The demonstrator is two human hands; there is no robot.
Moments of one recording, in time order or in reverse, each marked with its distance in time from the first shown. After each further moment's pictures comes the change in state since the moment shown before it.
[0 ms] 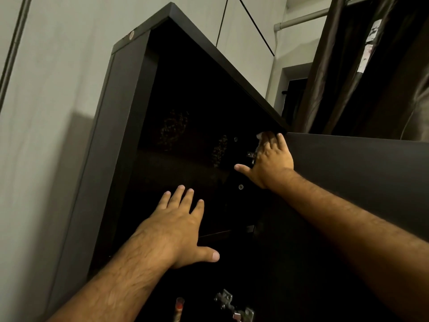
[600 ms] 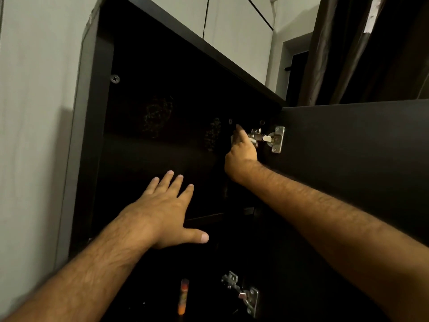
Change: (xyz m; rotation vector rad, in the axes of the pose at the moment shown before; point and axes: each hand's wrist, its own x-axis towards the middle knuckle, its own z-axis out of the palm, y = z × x) left_hand -0.003 0.005 -0.009 0.060 -0.095 -0.059; right_hand 0.000 -0.060 0.008 -0.285 -0.052 -0.245
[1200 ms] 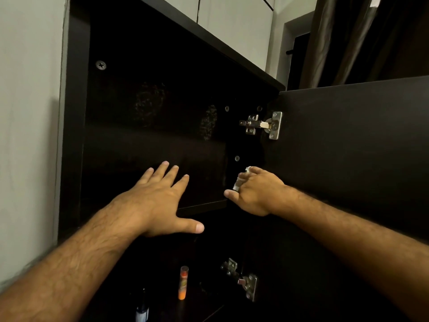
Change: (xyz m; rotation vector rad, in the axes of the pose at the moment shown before) left_hand 0.004 0.000 0.006 0.013 0.003 -0.028; right_hand -0.077 -0.008 0.062 0.590 -0.071 -0.349
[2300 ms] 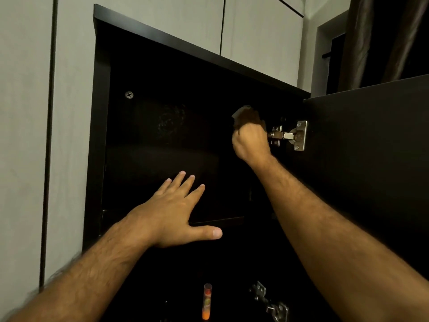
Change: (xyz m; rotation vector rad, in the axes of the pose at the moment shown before) left_hand -0.003 -0.004 0.000 -0.054 0.057 -0.048; right_hand 0.102 0.015 -0.078 0.848 0.890 0.193
